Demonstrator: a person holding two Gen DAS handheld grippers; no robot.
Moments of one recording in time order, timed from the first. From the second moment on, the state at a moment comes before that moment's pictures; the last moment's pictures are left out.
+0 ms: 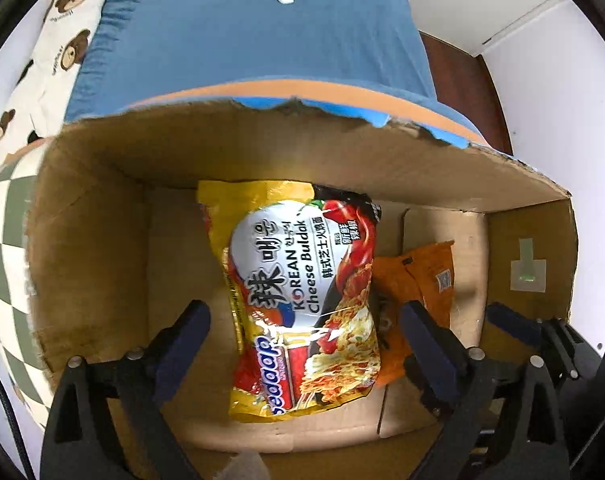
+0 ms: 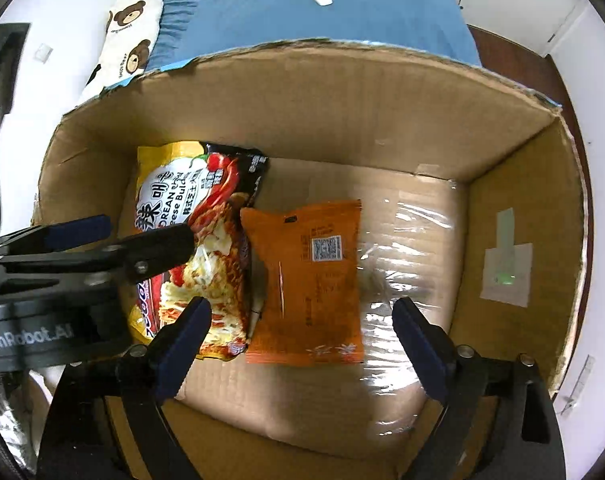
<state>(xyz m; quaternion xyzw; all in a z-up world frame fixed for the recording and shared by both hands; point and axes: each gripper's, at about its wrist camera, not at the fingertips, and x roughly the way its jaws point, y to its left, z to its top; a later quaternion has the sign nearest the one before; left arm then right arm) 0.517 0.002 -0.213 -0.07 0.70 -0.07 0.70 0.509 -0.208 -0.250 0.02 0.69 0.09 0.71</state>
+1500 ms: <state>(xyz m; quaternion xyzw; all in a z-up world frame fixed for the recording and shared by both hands) 0.164 0.083 -0.189 -0.11 0.68 0.03 0.73 0.207 -0.189 -0.188 0.01 0.60 0.08 0.80</state>
